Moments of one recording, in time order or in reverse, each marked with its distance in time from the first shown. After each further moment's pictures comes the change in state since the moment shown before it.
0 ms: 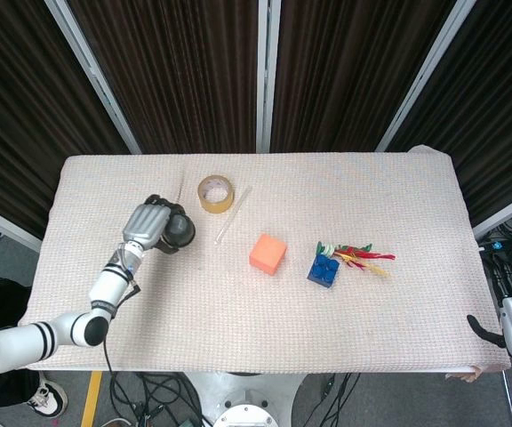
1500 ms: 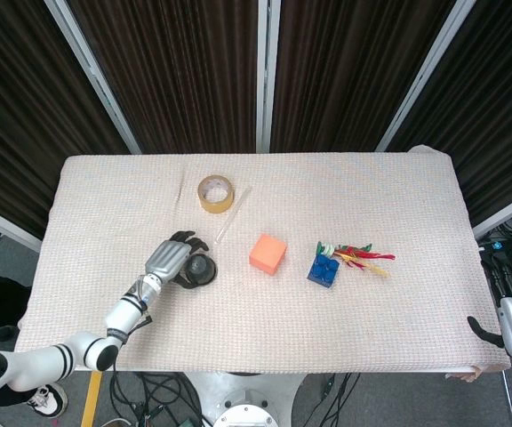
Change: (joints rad) left arm 0.113 -0.216 0.067 0.222 0.325 -0.030 -0.279; right arm 0.009 0.002 -0.004 -0.006 0.032 -0.028 -0.036
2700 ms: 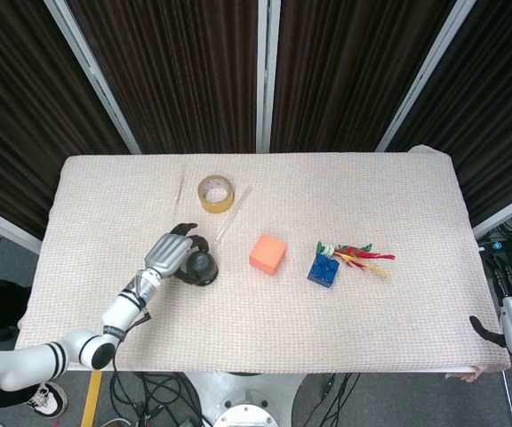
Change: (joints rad) left arm 0.002 0.071 -0.047 -0.107 0.012 0.015 0.044; right arm 0.001 -0.003 0.003 0.009 0.018 -0.008 0.006
